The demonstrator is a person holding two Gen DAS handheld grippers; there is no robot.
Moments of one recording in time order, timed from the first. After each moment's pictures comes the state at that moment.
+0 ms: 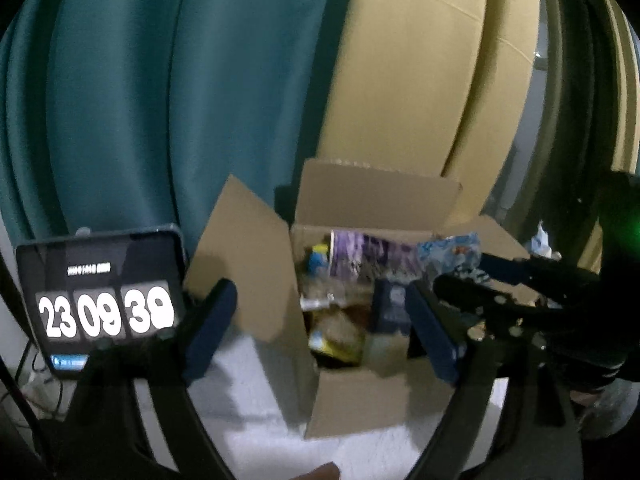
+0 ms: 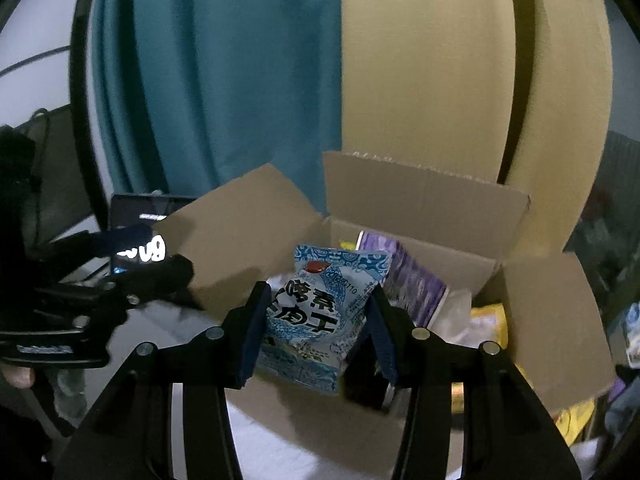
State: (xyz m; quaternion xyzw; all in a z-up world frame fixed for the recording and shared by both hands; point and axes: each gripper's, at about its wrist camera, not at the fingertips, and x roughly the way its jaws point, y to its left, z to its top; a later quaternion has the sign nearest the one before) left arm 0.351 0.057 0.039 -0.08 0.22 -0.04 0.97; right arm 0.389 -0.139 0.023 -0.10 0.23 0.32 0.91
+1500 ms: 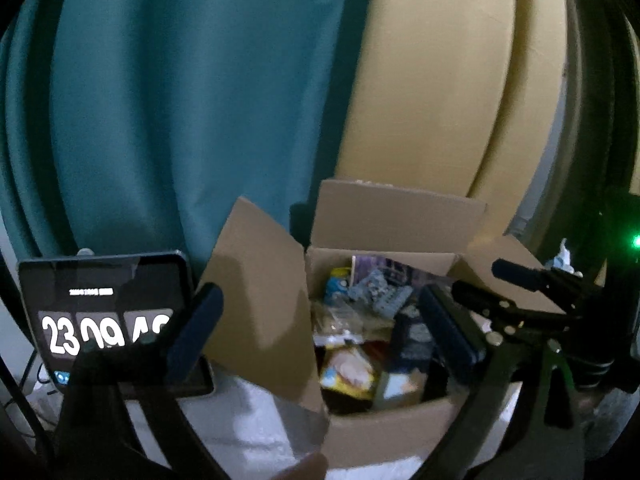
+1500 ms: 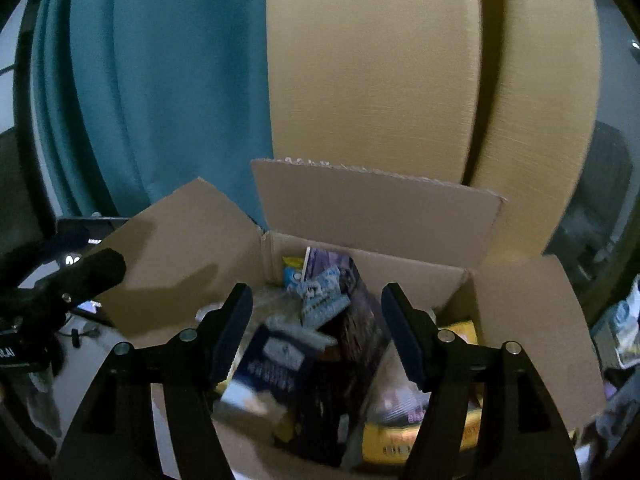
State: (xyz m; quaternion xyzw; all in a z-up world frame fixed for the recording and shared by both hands) left arm 0.367 0.055 0.037 -0.07 0.20 -0.01 0.98; right arm 0.433 -0.153 0.026 -0.09 0.24 0.25 0.93
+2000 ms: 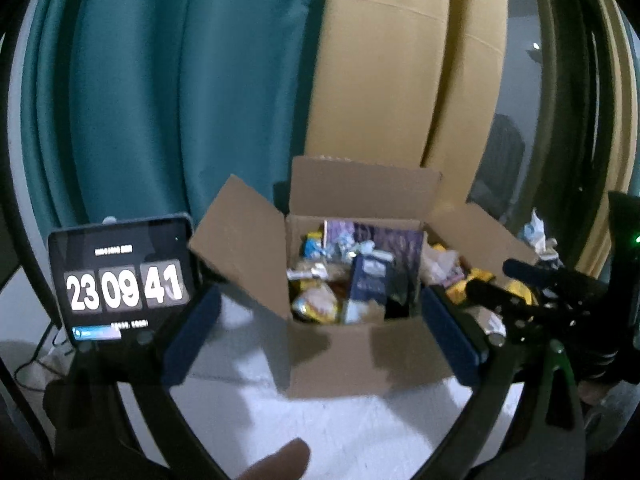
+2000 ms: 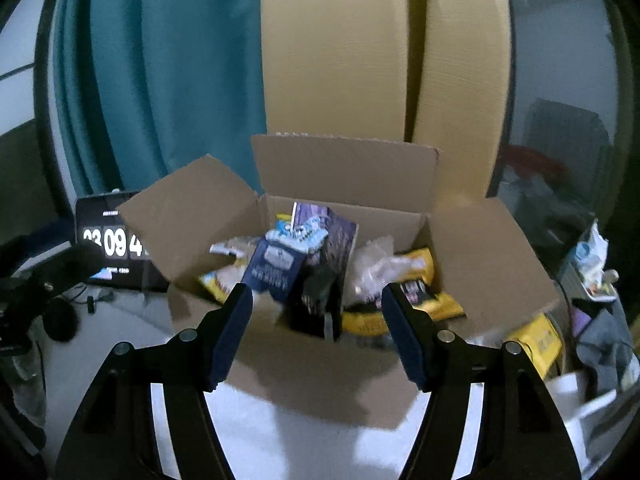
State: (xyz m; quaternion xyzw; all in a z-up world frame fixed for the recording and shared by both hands) left arm 0.277 0.020 0.028 -0.05 0.21 -0.02 0.98; right arm 0.346 -0.207 0.008 -0.08 0.24 0.23 0.94
